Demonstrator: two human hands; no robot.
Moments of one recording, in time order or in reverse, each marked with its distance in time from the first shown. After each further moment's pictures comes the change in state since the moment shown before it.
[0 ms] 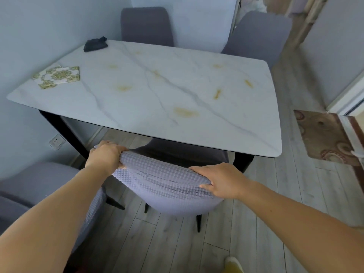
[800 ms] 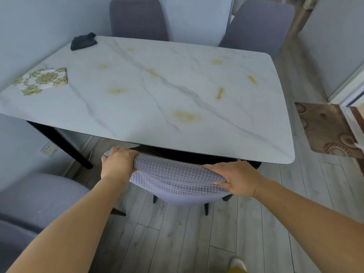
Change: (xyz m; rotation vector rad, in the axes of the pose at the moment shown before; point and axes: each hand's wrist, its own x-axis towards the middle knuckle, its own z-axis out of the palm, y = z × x) left_hand 0.053 0.028 0.021 -0.041 0.045 -0.072; right_hand 0.038 0.066 0.010 0.041 0.074 -0.005
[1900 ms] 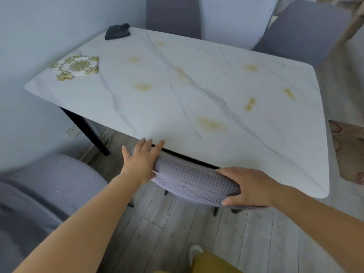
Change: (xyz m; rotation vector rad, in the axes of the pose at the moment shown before) left_hand 0.013 0.003 -0.014 0.082 -0.144 0.033; right_hand 0.053 -0.009 -0.044 -0.015 -0.329 0.064
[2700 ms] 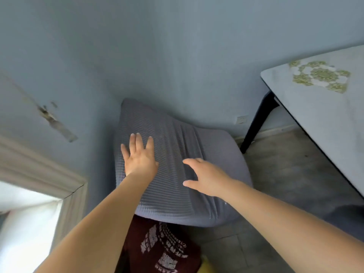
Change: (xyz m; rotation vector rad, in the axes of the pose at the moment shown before) left_hand -0.297 -0.409 0.049 -0.127 0.048 -1.223; right_hand 0.247 -0.556 0.080 -0.111 -0.270 -0.804
